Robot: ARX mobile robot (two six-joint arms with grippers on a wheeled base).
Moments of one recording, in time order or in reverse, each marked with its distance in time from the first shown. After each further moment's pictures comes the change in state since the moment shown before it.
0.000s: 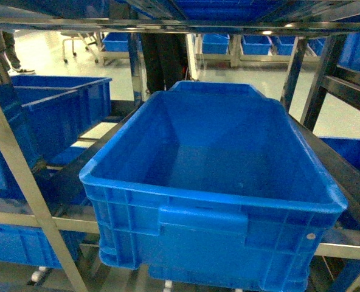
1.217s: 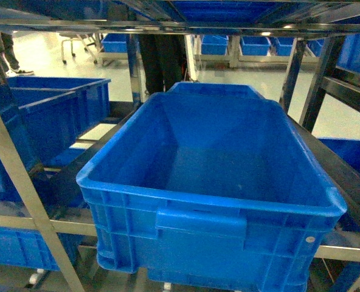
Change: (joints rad) left arm 0.000 0.000 0.000 0.000 0.000 0.000; right arm 0.080 0.463 0.216 -0.031 -0.225 0.099
